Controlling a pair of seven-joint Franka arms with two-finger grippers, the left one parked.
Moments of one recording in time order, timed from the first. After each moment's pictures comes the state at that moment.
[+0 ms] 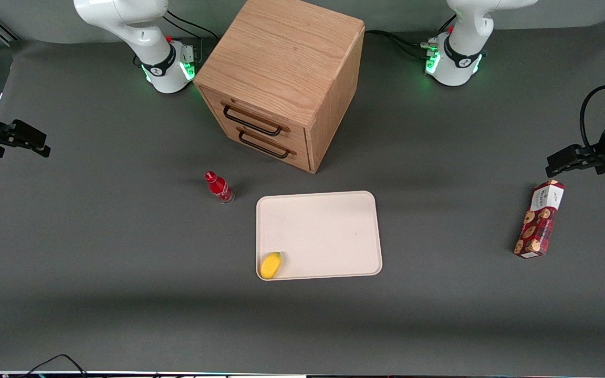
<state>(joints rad) 0.09 -0.05 -0.13 -1.64 -0.05 1.59 -0.02</state>
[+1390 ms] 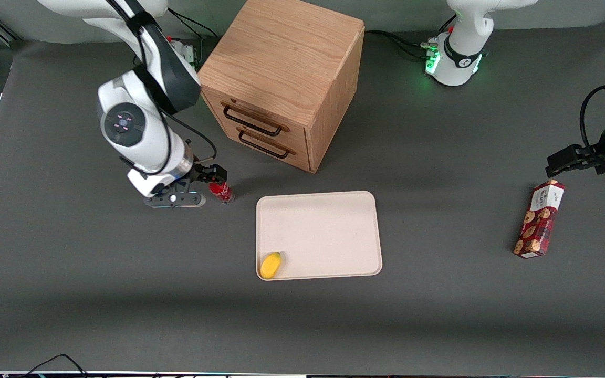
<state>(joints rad) 0.11 0.23 0.34 -1.92 -0.04 2.03 0.48</state>
